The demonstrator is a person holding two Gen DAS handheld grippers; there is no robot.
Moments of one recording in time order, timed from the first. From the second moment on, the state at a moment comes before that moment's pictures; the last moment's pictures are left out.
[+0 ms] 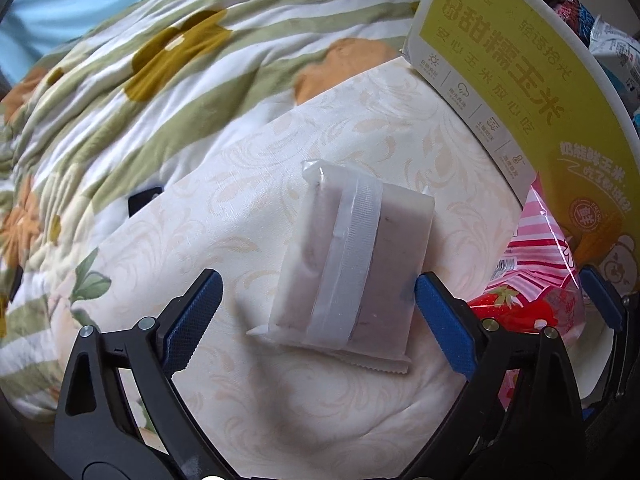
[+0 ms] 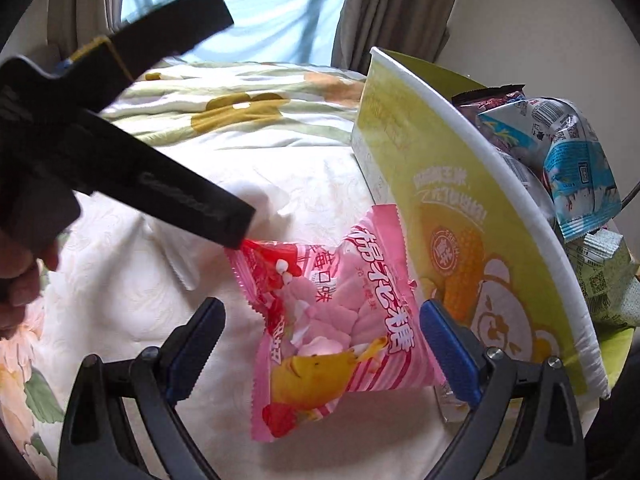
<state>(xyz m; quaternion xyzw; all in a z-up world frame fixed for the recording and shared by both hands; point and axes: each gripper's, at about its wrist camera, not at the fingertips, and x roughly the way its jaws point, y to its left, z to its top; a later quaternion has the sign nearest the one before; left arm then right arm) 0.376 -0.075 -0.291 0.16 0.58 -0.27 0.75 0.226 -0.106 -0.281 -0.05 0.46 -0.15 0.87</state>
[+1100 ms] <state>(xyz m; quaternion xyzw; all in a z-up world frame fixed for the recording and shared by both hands) 0.357 -0.018 -0.290 0.09 0.60 -0.29 0.74 0.237 -0.120 -0.276 -0.01 0.49 -0.11 0.86</state>
